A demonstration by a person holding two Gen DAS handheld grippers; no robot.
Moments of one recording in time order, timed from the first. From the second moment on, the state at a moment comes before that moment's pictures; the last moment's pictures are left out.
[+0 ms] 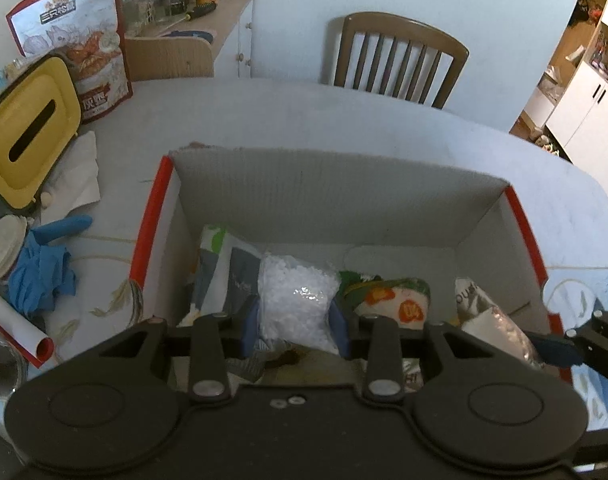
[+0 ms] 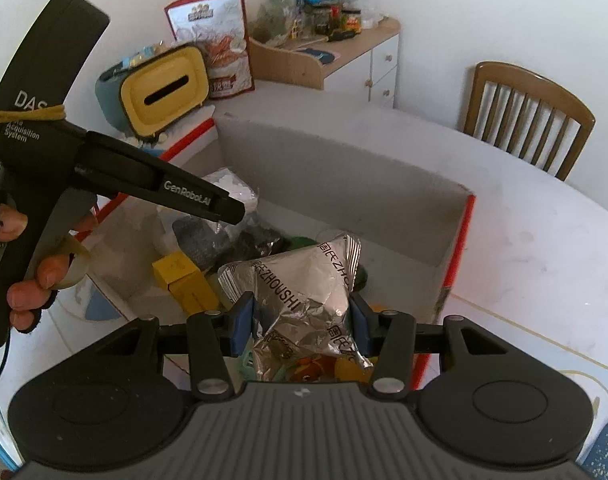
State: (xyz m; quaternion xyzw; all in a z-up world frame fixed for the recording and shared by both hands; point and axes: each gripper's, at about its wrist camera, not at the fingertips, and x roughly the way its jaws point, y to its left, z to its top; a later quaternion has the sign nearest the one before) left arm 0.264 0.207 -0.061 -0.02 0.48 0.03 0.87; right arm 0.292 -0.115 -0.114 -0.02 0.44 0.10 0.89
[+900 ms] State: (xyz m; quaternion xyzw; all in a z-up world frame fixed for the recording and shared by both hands) left arm 0.263 0.211 -0.092 0.01 0.52 0.03 0.85; right arm 0.305 -0.105 -0.141 -0.04 0.47 0.09 0.88
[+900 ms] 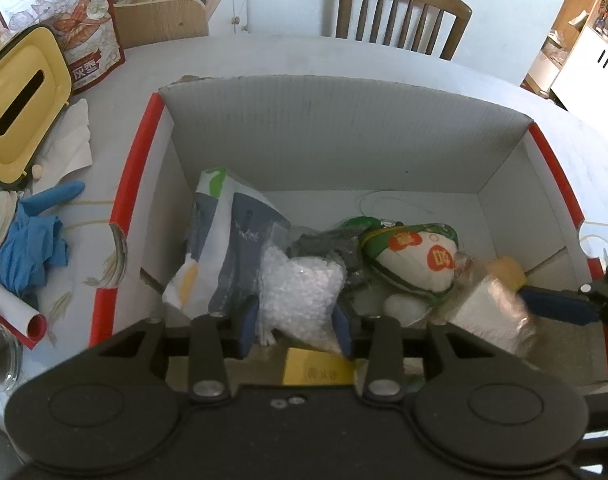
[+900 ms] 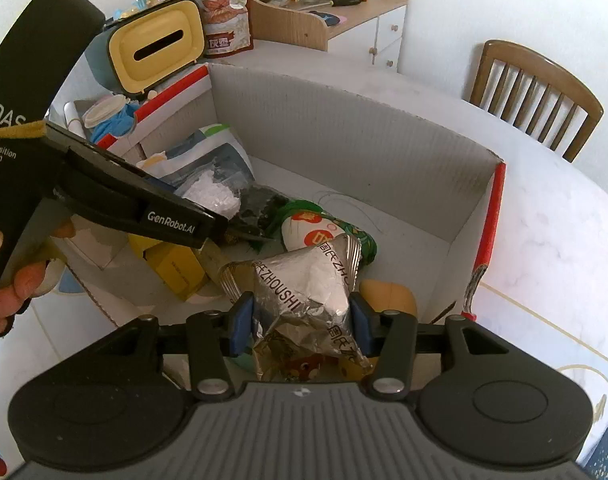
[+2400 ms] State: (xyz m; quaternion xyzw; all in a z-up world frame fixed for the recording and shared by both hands) left arm 0.147 0.169 0.014 0.03 0.36 0.02 0.93; right arm 0.197 -0.151 -0.043 0.05 0.31 0.10 0.94
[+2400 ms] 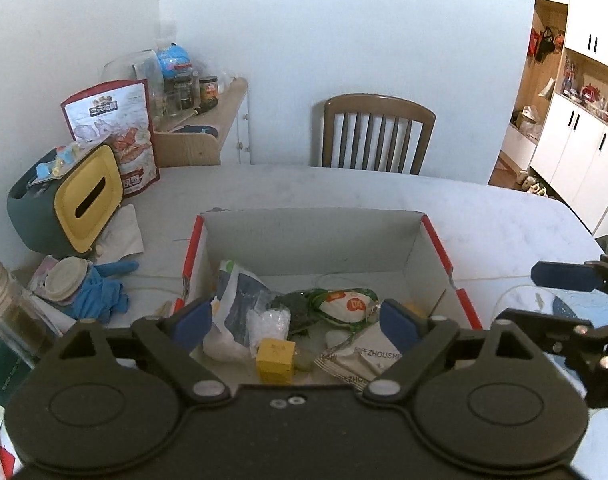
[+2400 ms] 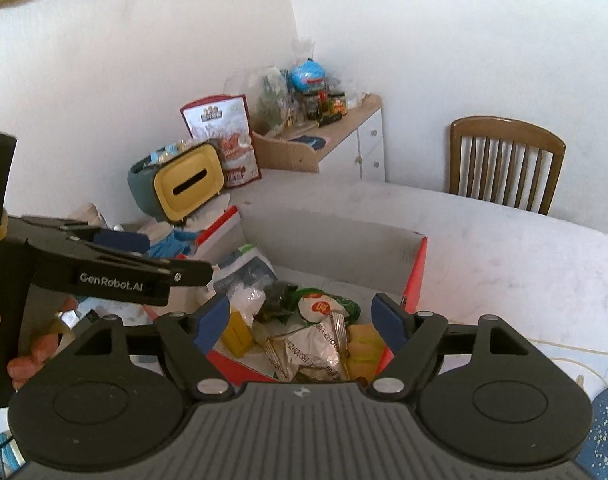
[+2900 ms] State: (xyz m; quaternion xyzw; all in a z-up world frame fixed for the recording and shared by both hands) left arm 0.118 0.160 0.019 0.04 0.34 0.00 0.94; right arm 0.164 -0.159 -0.032 0.06 0.28 0.11 0.95
